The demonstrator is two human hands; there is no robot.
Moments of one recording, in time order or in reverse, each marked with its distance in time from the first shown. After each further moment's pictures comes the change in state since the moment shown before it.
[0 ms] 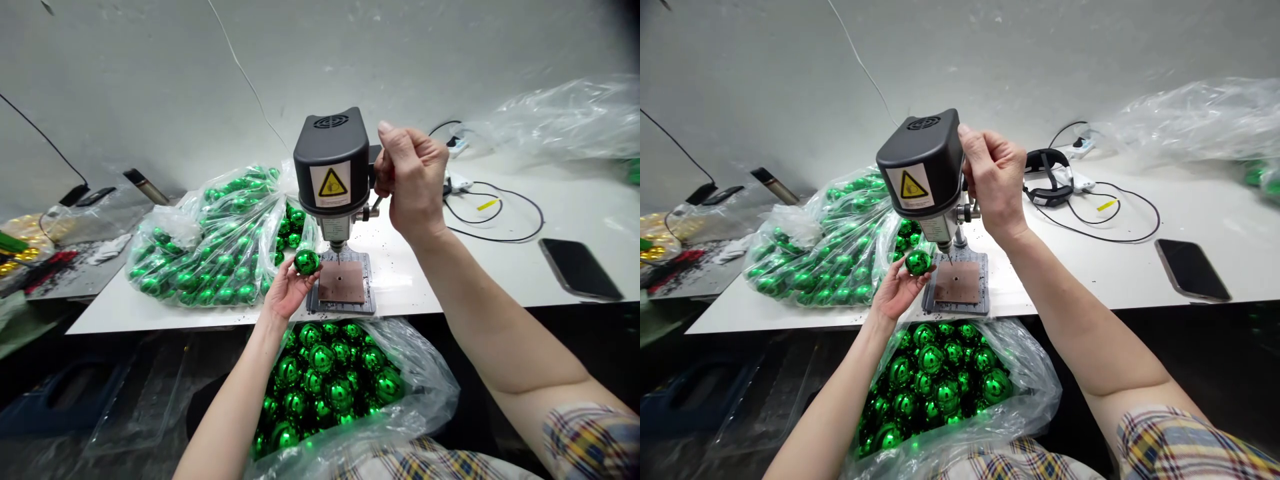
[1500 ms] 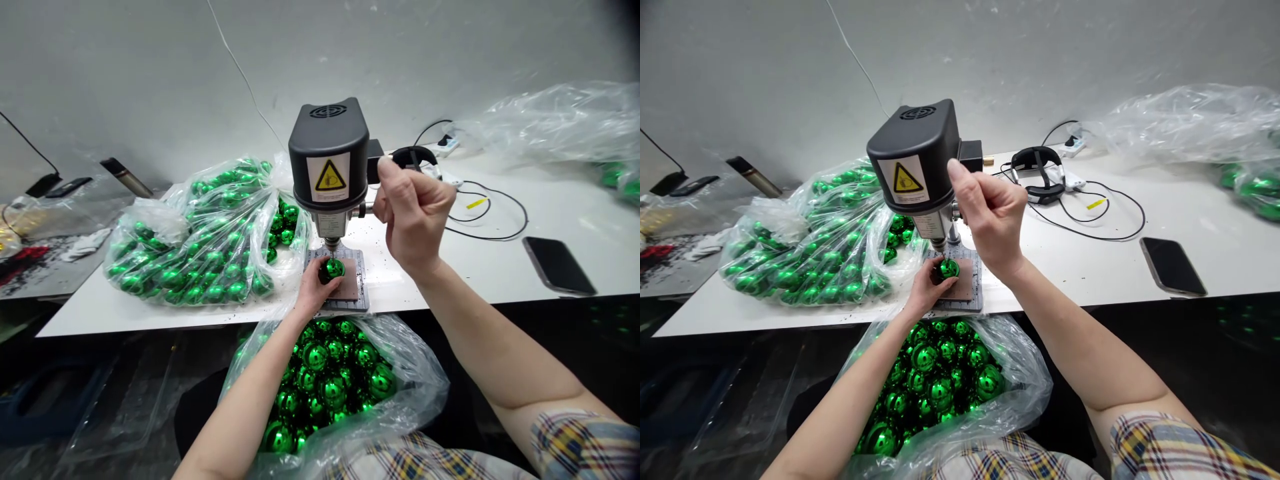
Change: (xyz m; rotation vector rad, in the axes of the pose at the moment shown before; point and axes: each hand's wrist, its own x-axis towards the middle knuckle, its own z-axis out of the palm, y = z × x) left_hand 0.039 -0.080 0.004 1.008 0.028 0.587; right_hand -0.045 -0.008 -0.001 0.001 0.032 -0.243
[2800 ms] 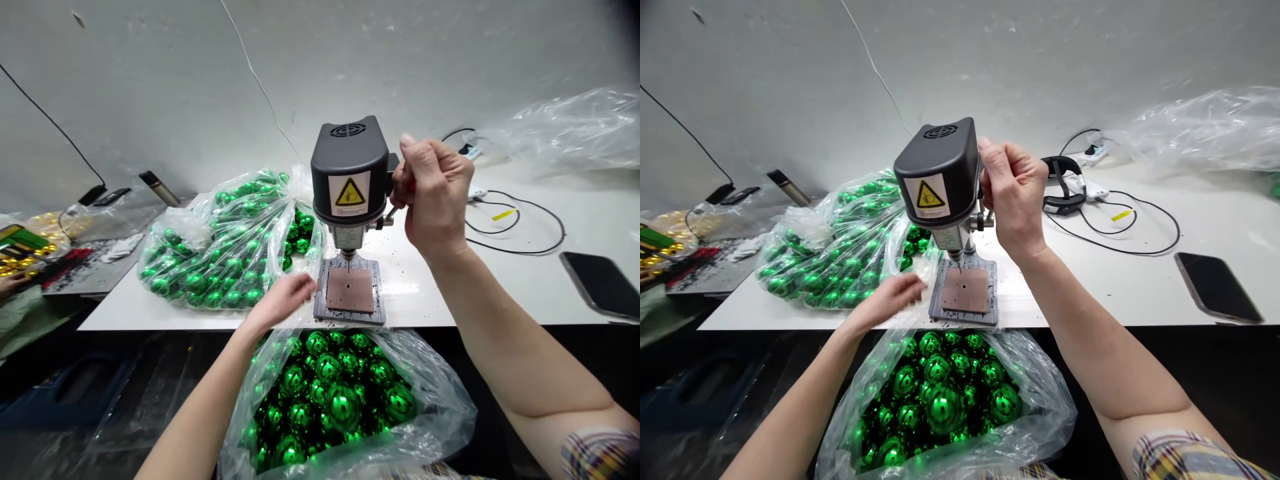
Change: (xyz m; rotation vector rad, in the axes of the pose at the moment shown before) left_hand -0.008 0.051 -0.126 0.223 -0.359 0.028; right_hand 0.034 0.015 0.004 0.042 0.005 0.190
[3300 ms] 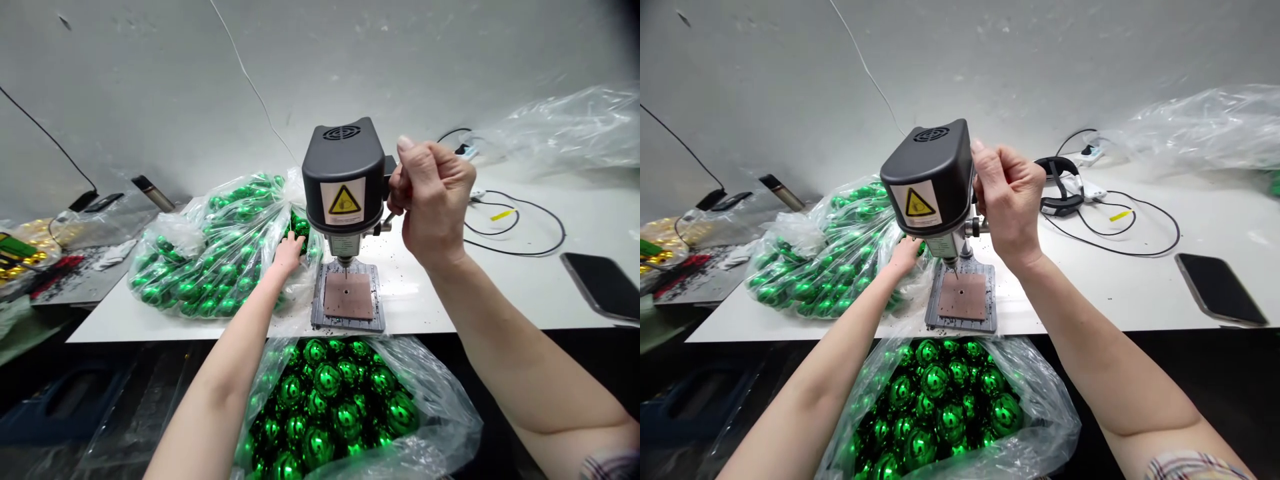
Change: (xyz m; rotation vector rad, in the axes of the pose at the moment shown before) left_hand 0.132 -0.063 -0.004 0.609 0.177 -0.218; right_hand 0.000 -0.001 0.003 -0.040 0.018 -0.078
